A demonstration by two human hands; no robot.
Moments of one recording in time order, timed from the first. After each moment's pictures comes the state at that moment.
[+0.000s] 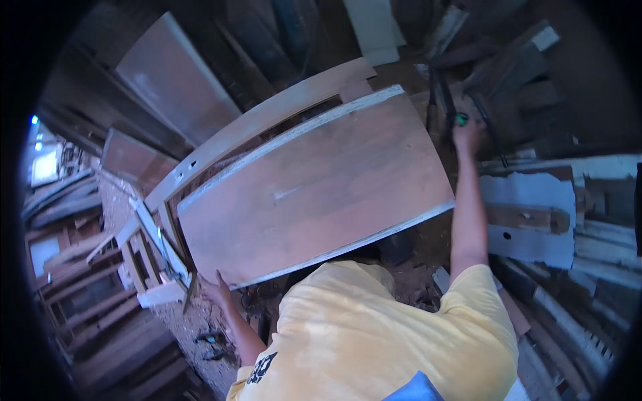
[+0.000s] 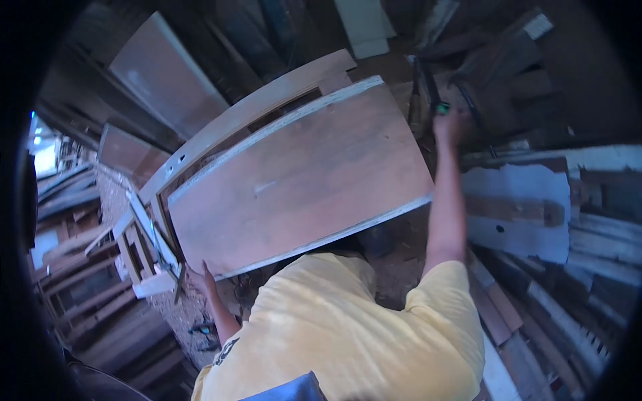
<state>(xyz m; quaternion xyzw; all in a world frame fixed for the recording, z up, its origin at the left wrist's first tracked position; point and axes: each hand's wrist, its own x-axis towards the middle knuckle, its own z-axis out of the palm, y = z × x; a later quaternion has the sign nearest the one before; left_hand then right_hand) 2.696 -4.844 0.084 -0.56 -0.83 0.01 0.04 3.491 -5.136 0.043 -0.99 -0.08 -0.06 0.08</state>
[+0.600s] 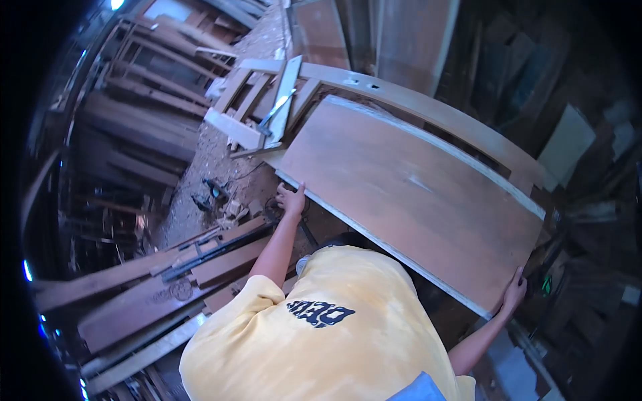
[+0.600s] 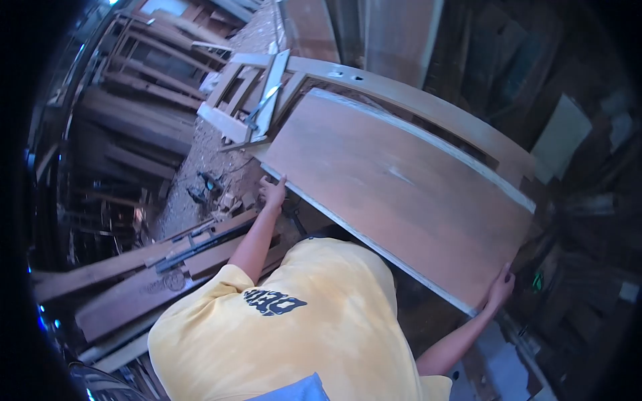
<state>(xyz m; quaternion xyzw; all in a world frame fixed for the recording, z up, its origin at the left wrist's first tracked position) 2.724 -4.913 0.065 -0.29 -0.94 -0.15 -0.13 3.414 -5.154 0.047 -0.92 -0.20 0.25 0.24</state>
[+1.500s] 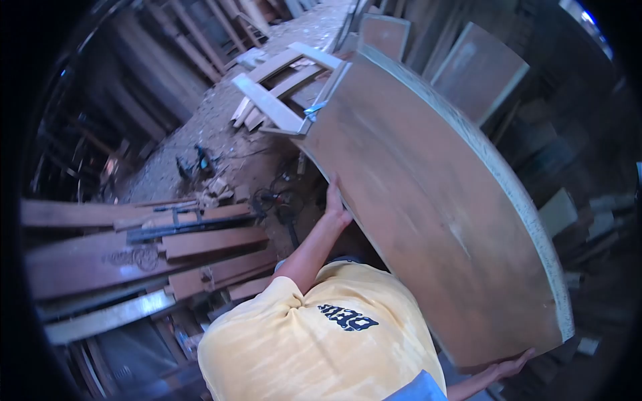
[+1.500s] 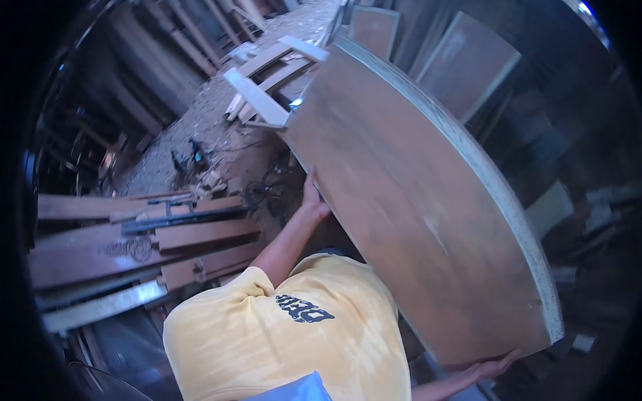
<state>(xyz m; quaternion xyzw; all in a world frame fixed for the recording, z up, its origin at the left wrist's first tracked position) 2.736 -4.936 0.125 0.00 -0.35 -0.63 -0.69 3.296 -5.222 0.224 -0.70 -0.11 0.08 0.70</state>
